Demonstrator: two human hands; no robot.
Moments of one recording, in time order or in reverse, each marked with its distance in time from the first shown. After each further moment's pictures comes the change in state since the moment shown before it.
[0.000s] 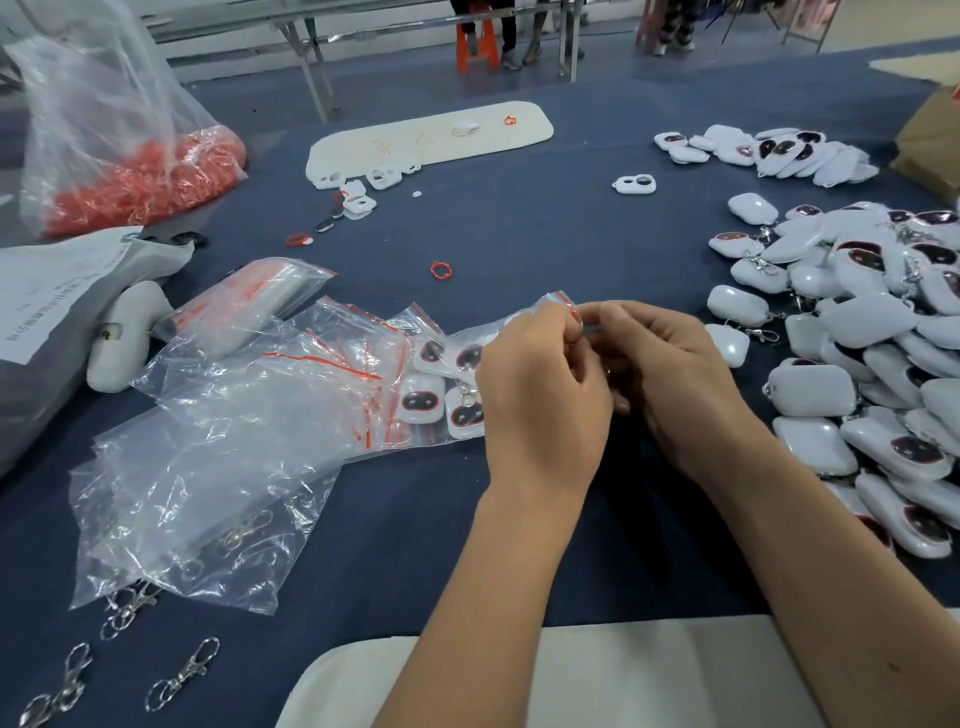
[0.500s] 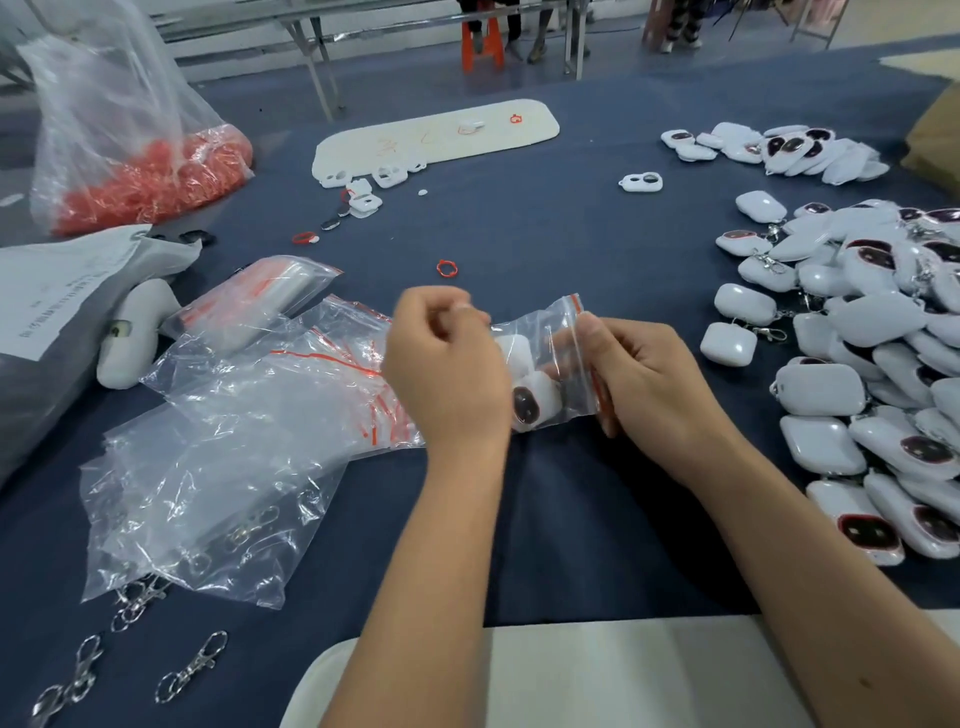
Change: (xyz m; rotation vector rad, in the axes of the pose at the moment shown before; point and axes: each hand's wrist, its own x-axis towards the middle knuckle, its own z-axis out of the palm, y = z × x) left_hand 0.029 -0.026 -0.025 -0.356 0.287 -0.535; right_hand -0.004 0.004 0.012 -0.453 0.017 -0.068
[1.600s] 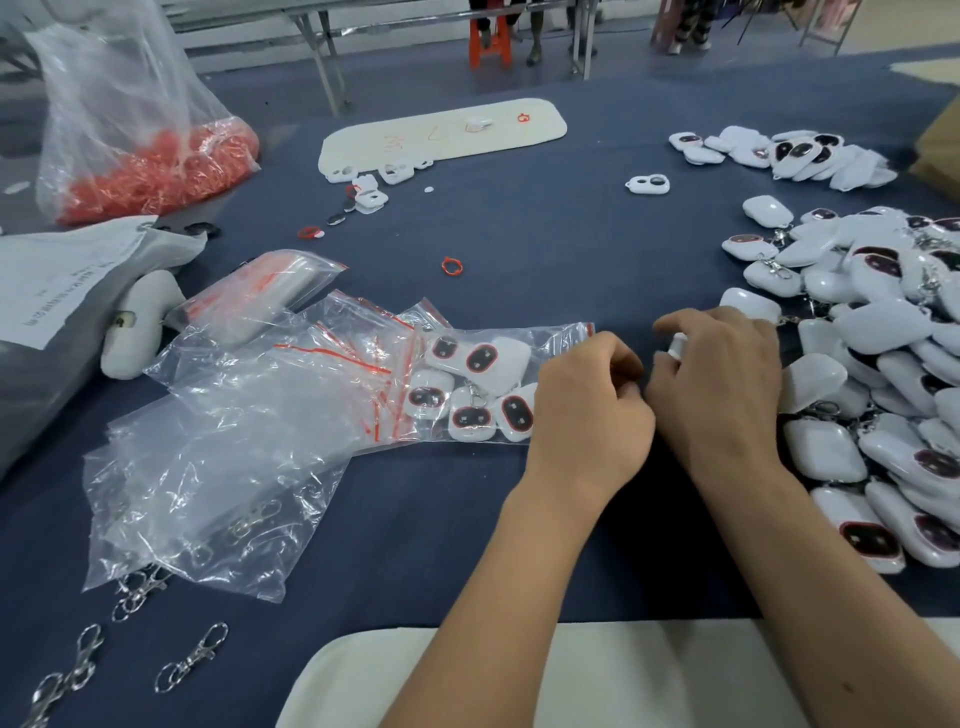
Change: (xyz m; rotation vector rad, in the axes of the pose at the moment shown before) left_hand -0.053 -0.014 0.034 0.309 -0.666 0.156; right_hand -0.001 0.003 -0.018 -0.758 0.396 0.138
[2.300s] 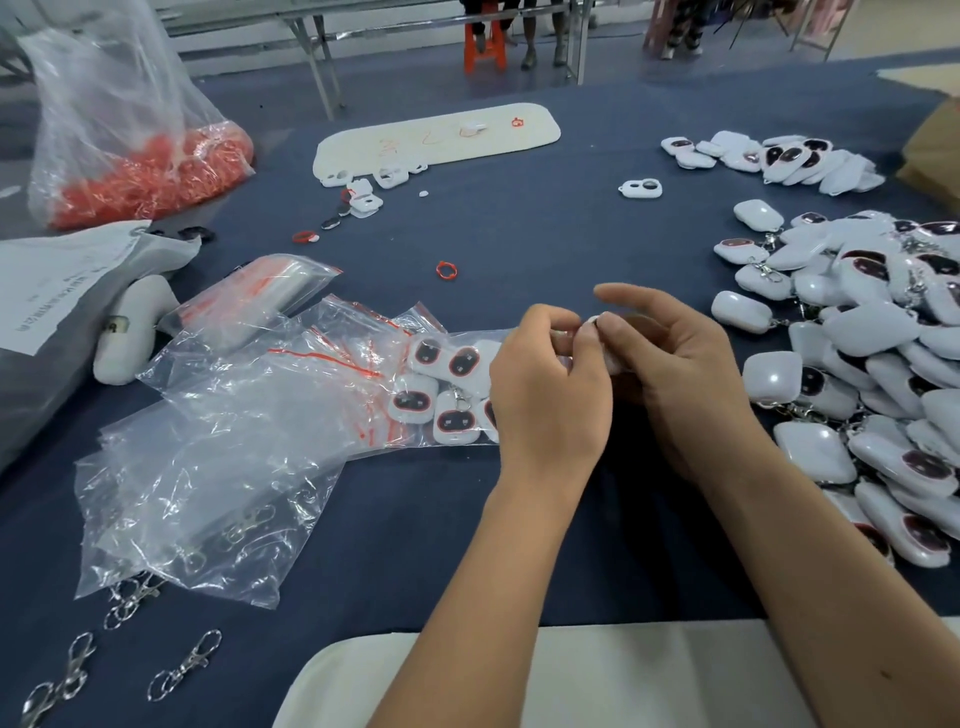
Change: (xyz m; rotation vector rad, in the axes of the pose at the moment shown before) left_hand 0.006 0.004 -0.014 -0.168 0.268 -0.078; right_hand 0.000 -0.007 0.002 1.225 -0.365 0.109
